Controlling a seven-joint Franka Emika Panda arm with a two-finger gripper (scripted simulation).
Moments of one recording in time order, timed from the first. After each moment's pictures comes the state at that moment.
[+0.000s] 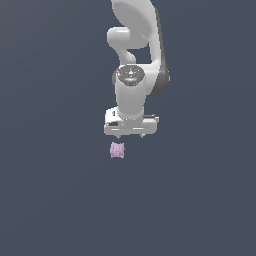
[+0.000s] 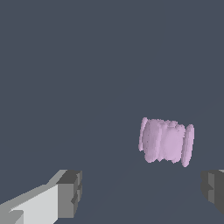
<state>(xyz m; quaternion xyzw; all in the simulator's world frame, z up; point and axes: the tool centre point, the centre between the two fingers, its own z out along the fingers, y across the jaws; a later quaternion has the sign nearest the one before) -0.013 0.010 0.151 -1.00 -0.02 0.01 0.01</state>
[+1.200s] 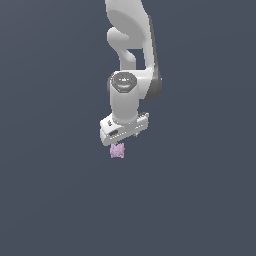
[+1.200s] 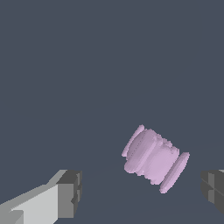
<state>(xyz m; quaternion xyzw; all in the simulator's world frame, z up) -0.012 -0.011 0.131 -0.97 -0.24 0.01 0.00</state>
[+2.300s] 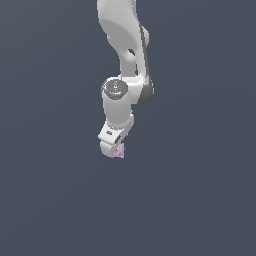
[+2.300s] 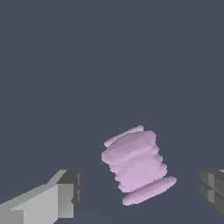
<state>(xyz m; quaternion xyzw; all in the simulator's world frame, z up) -0.012 -0.035 0.108 -0.86 -0.50 0.01 0.00</state>
